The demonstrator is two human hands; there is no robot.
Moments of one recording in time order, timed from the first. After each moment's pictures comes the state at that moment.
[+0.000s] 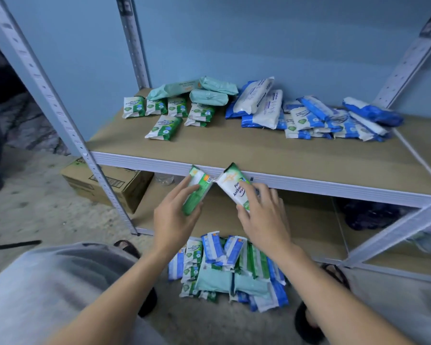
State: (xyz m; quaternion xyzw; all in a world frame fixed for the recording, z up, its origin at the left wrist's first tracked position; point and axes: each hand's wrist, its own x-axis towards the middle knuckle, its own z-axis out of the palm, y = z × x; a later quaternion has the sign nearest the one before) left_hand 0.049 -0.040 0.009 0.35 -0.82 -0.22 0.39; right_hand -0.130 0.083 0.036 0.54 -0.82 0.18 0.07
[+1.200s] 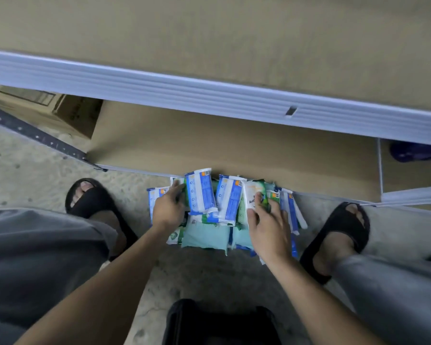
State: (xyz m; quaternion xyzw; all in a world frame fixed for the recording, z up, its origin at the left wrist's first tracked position) left_hand 0.013 -0.069 -0.254 0.59 -0.70 -0.42 -0.03; right_hand -0.151 0.108 -0.219 0.31 -0.92 0.07 -0.22
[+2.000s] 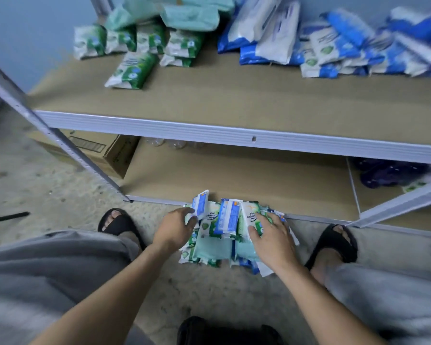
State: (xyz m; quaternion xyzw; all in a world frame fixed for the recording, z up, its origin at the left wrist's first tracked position) left_hand 0.043 -0.044 -0.143 0.48 -0.81 -0.33 0.00; right_hand -0.140 0.133 -0.121 0.35 -0.90 0.11 -0.24
